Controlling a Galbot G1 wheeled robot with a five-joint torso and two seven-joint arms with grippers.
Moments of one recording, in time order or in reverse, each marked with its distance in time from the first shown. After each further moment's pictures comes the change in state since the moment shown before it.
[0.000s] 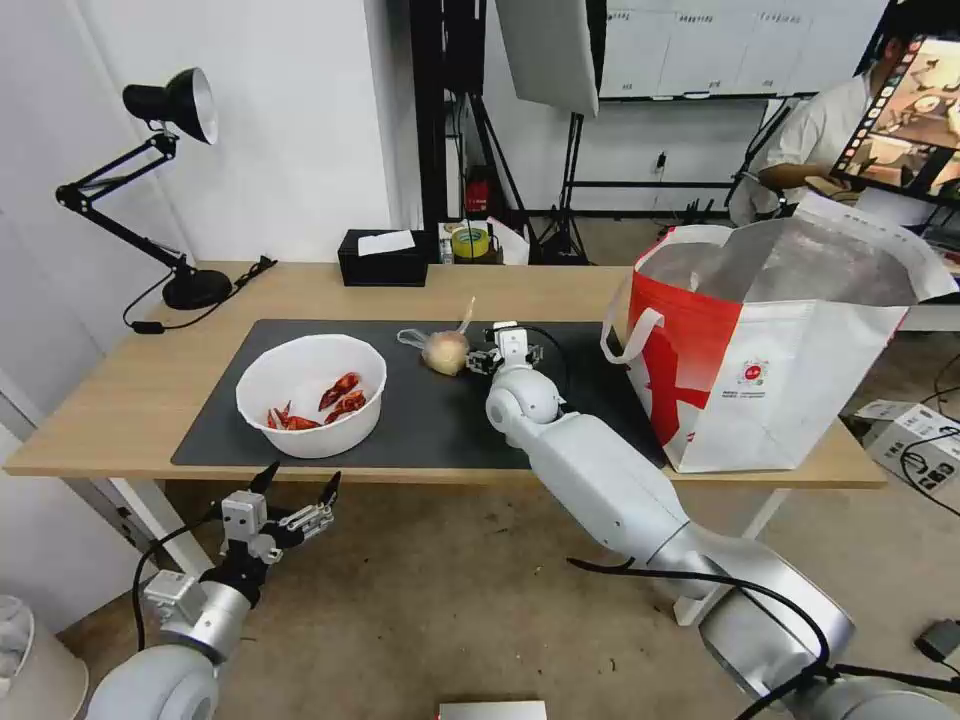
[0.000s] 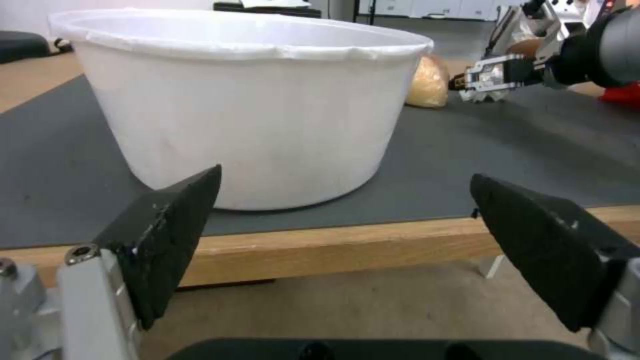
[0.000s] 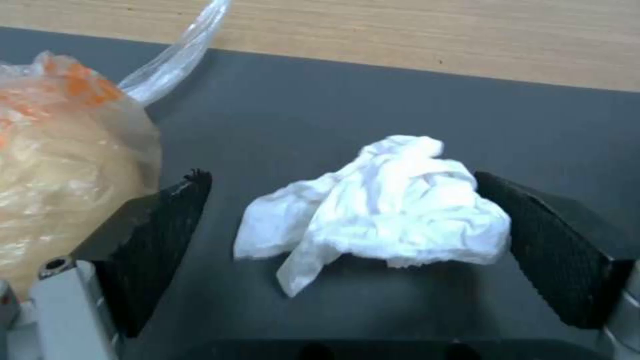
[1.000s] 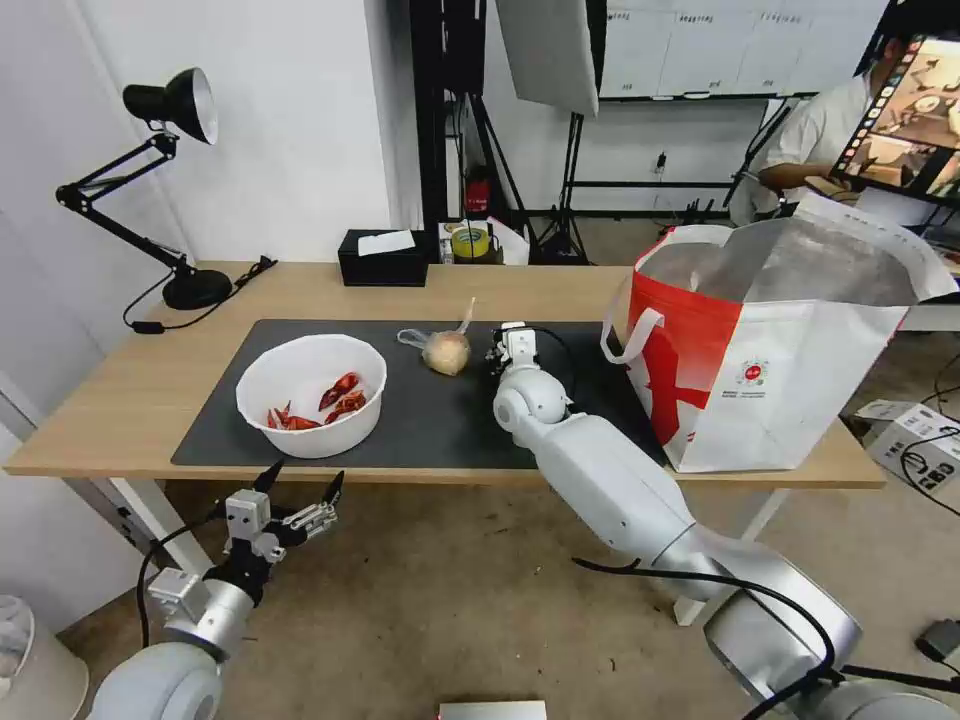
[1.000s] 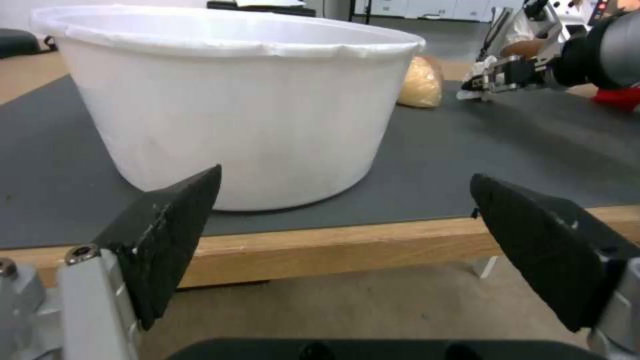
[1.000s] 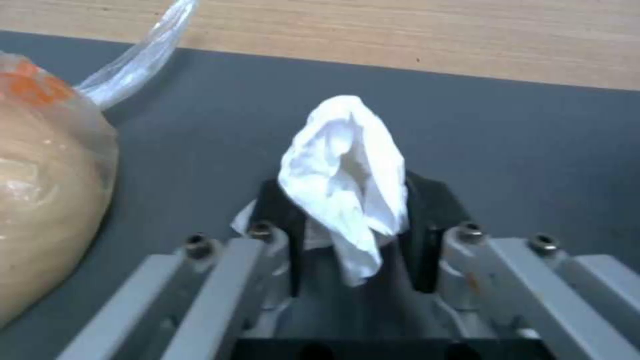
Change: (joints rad) left arm -0.008 0.005 0.016 0.003 -0.006 -0.003 -0.001; right arm -0.008 -0.020 0.009 0.012 -0.001 0.005 -0.001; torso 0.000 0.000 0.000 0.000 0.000
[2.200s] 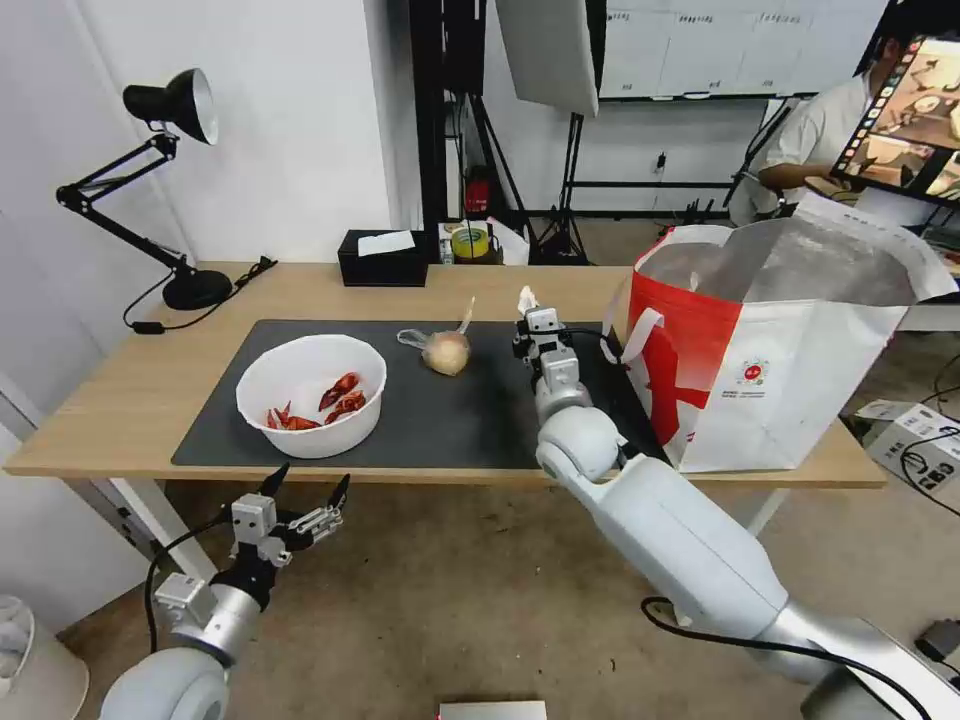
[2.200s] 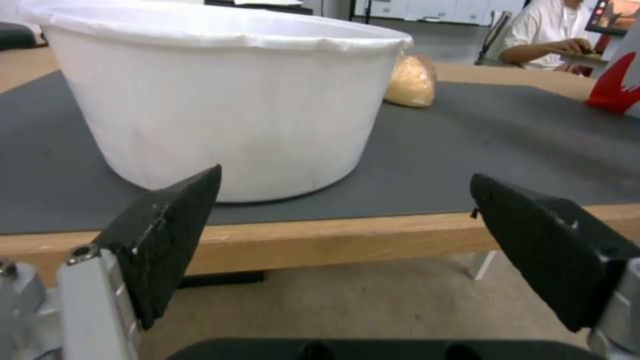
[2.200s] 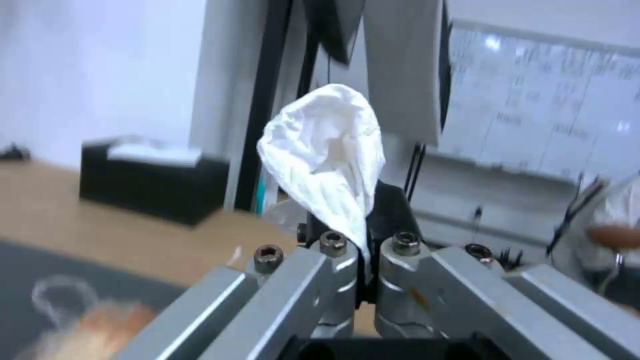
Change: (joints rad) left arm 0.014 -0.023 0.008 -0.011 0.011 -0.006 -0.006; right arm -0.216 -0.237 0.032 0.481 -0.418 0.311 -0.054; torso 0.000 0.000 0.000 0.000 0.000
